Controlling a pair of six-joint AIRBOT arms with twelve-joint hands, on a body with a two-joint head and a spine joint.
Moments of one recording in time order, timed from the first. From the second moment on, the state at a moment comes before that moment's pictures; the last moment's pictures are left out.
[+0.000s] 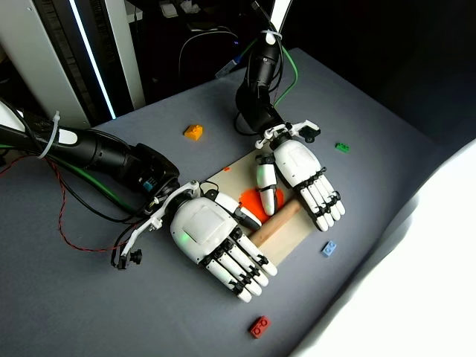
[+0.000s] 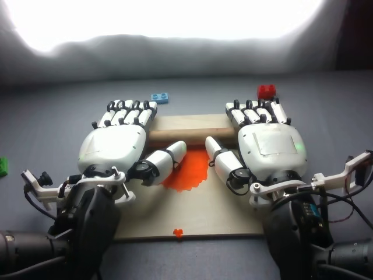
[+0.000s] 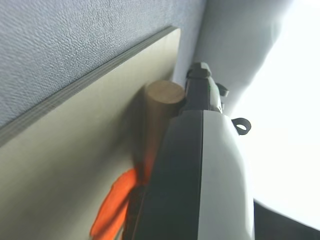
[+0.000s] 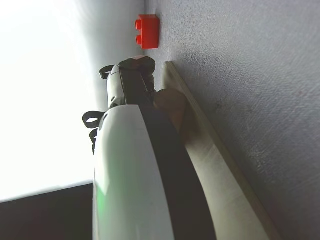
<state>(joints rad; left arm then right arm) 0.74 -1.46 1.32 -0.87 -1.06 1.43 -0.70 -1.73 1.42 0.96 1.27 -1.61</state>
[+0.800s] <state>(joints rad) 0.80 -1.44 1.27 -0.75 -1.11 1.39 -0.72 -1.72 1.37 0.97 1.33 -1.62</state>
